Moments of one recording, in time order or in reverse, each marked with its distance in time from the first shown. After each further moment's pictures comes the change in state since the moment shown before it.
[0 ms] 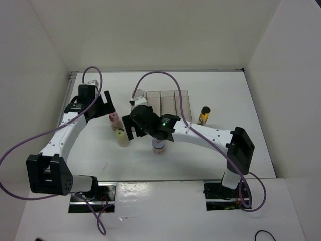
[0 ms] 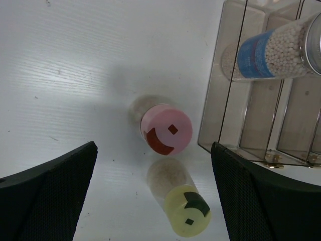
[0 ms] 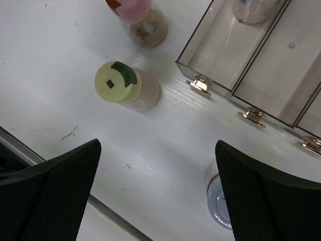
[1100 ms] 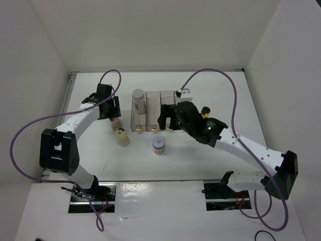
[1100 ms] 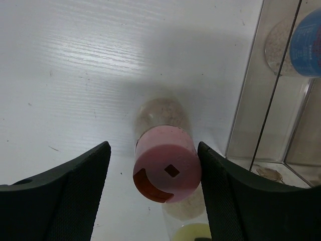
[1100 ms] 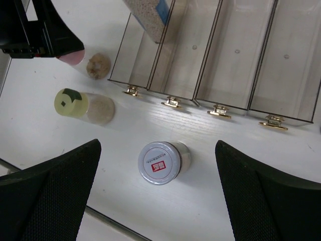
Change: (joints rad) left arm -0.113 0.250 0.060 0.008 -0.144 0.046; right arm -0.188 -0.494 -0.359 0.026 0.059 0.092
